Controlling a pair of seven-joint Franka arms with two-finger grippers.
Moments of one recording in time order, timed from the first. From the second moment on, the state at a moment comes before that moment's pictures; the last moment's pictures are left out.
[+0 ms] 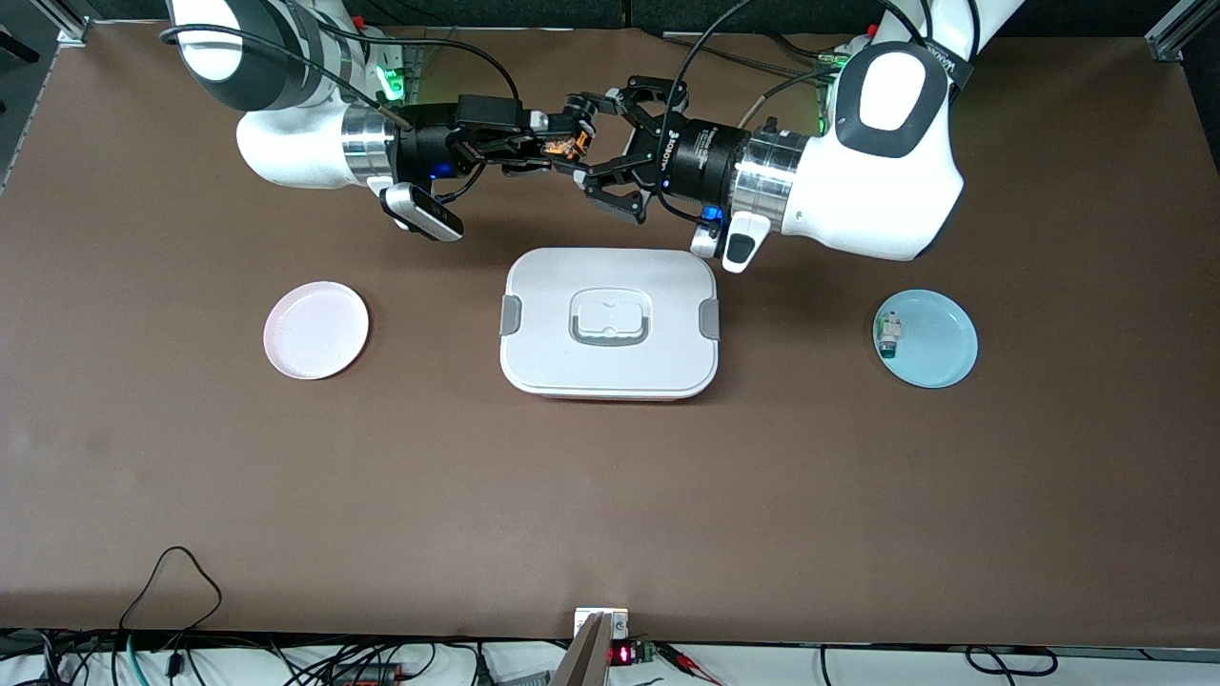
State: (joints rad) left arm 0.00 0.35 -0.61 -1.55 -1.29 1.86 -1.51; right arm 0.48 -0.01 0.03 -2.11 2.02 1.96 -0.45
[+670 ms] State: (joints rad) left arm 0.01 0.36 -0.61 -1.54 -1.31 1.86 -1.51; right arm 0.48 -0.01 0.03 -2.10 2.02 1.97 -0.47
